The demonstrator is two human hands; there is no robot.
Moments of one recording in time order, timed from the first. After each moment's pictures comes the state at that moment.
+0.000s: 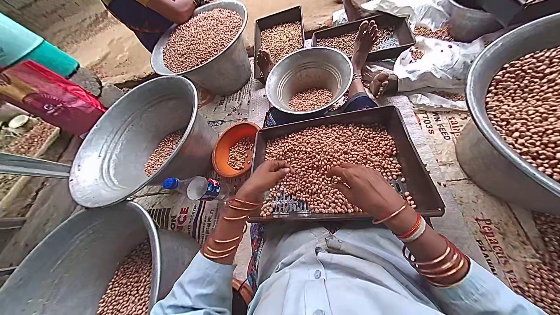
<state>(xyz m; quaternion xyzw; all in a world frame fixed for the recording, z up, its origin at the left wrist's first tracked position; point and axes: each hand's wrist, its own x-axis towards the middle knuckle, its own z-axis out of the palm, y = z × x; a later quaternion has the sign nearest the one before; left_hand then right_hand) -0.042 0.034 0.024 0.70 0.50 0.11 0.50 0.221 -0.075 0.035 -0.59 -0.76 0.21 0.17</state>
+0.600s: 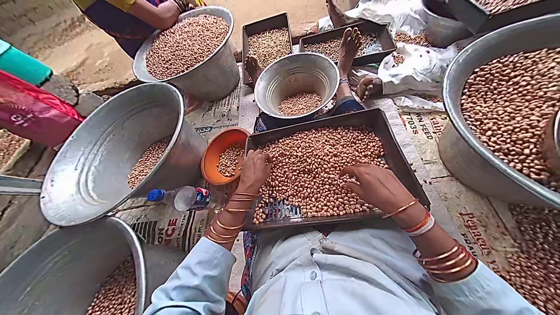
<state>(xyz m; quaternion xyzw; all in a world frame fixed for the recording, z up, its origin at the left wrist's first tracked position) -0.033 0.082 -0.022 0.82 0.56 0.03 0.09 0.260 -0.081 0.033 -0.67 -0.70 0.22 0.07</state>
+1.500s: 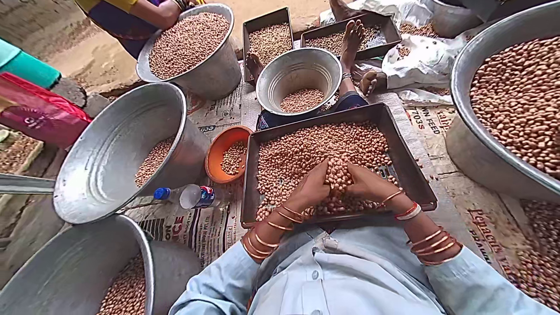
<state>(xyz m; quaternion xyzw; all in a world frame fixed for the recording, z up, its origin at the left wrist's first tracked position) 0.076 -0.007 0.021 0.78 0.43 -0.04 0.44 0.254 -0.060 0.012 -0.66 -0.60 0.43 0.06</state>
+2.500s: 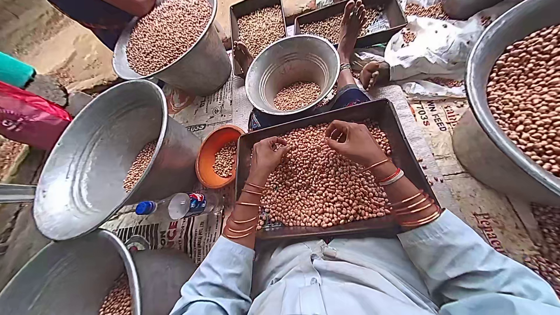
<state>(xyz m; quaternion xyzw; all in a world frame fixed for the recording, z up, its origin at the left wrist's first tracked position) 0.010 0.076 -0.006 0.76 0.55 0.19 0.27 0.280 0.026 0.002 -0.64 -0.63 0.29 0.33</state>
